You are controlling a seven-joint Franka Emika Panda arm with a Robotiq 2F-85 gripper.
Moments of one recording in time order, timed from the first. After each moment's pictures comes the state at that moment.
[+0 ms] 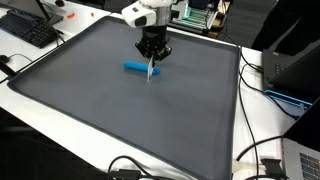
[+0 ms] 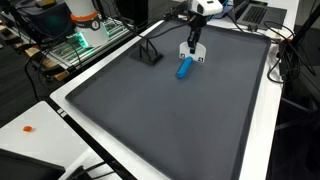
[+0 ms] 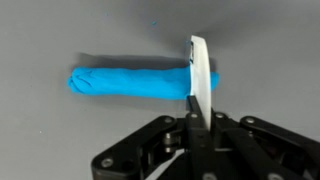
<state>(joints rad) 0.16 0.36 0.06 -2.13 -0.17 2.53 0.16</state>
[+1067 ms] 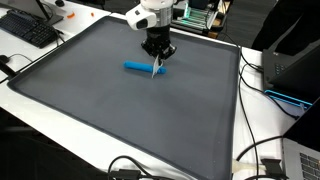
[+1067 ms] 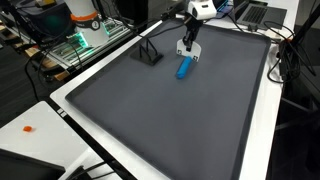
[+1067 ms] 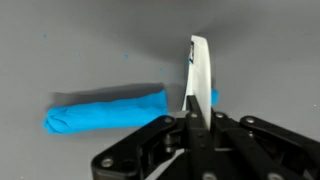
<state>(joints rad) 0.15 0.35 0.09 -2.15 -0.02 2.48 0.15</state>
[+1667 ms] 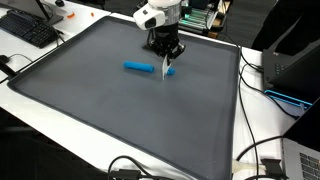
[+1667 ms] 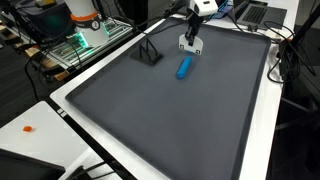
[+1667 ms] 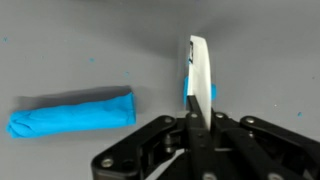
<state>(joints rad) 0.15 0.34 0.13 -2.15 0.06 2.47 0.11</state>
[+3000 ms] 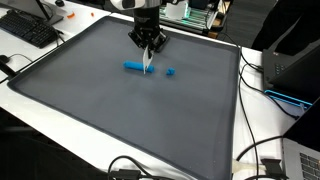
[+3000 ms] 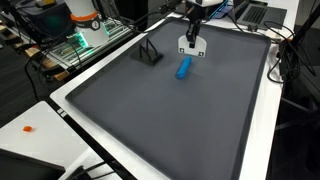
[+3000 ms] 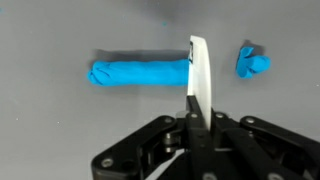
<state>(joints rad) 0.11 0.27 0.07 -2.14 -0.05 2.47 0.01</state>
